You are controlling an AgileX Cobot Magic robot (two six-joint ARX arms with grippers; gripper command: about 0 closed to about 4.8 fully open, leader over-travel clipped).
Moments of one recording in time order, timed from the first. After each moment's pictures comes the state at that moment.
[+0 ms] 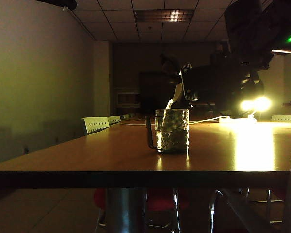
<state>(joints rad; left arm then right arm) -0.50 0.92 0.88 -0.30 0.22 0.09 0.35 1.77 0.98 0.59 0.31 -1.53</state>
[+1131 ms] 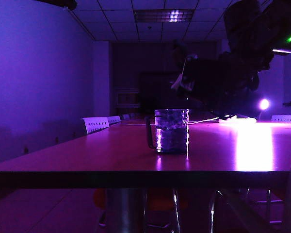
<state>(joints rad) -0.50 0.92 0.88 -0.30 0.22 0.09 0.35 1.77 0.98 0.56 0.30 -1.16</state>
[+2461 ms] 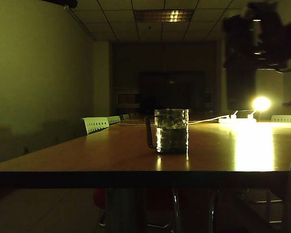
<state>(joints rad) -0.50 0.92 0.88 -0.29 0.22 0.07 0.07 1.55 0.85 0.64 -0.31 -0.08</state>
